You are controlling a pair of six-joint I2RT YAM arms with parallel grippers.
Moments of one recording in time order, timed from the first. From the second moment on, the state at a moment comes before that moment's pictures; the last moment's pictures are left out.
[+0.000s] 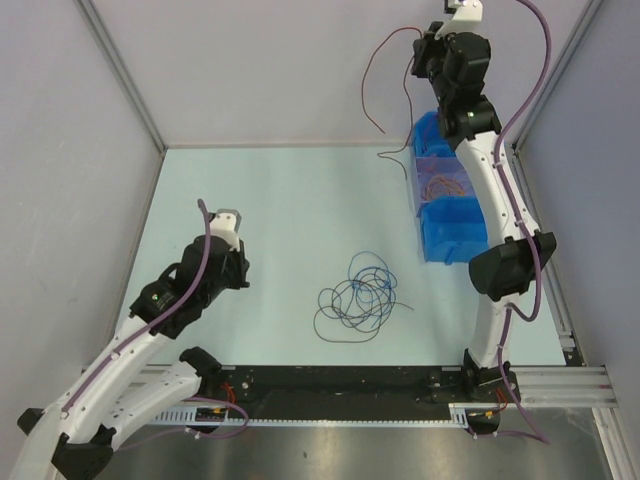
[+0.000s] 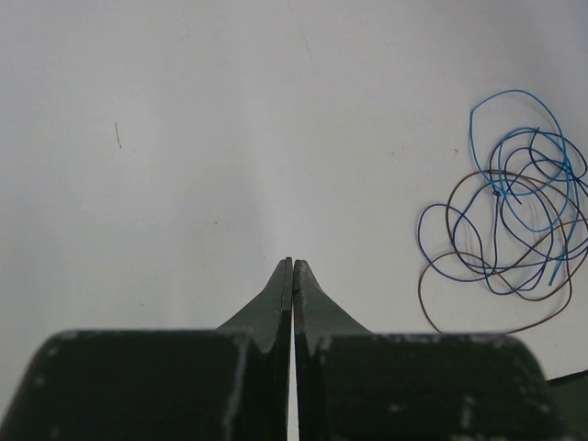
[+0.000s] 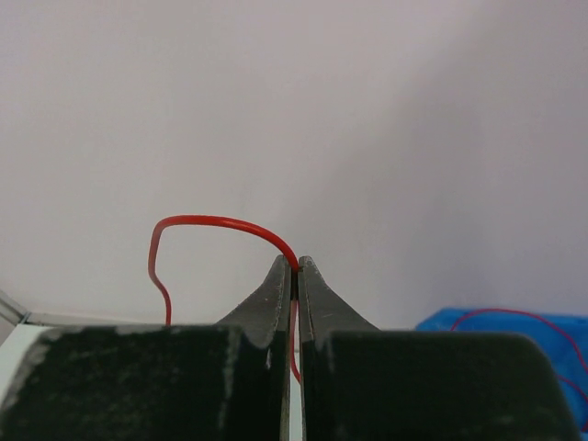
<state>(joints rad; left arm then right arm) -0.60 0.72 0.84 -0.73 -0.28 -0.34 0.28 1.97 2.30 -0.20 0.11 0.14</state>
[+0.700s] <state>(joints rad) -0.57 0.76 0.84 -0.73 -0.28 -0.34 0.22 2.19 2.49 0.19 0.11 0.02</state>
